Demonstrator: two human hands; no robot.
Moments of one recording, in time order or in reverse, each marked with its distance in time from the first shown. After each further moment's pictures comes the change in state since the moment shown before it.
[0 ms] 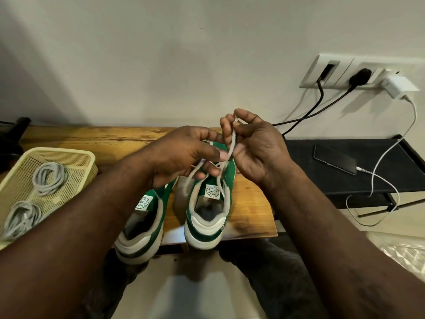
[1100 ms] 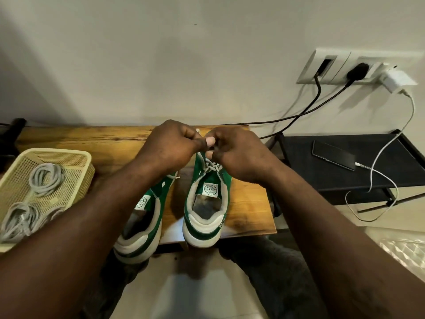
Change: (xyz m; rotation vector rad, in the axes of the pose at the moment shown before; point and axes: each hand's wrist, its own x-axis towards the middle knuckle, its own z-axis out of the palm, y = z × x) left_hand 0.012 -0.017 -0.004 0.466 0.432 0.157; right_hand -0.004 0.004 -0.016 -1.727 -0.246 -0.381
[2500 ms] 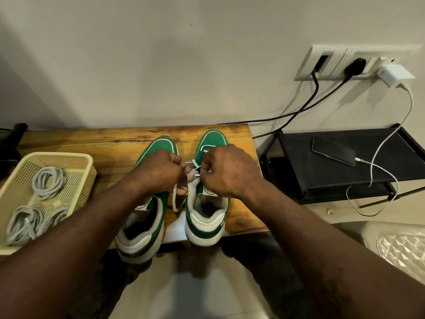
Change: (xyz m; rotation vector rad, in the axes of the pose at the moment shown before) left_hand -0.011 -0.038 0.004 -0.163 -0.173 -0.393; right_hand -0.007 0.003 0.039 -0.415 0.014 -0.013
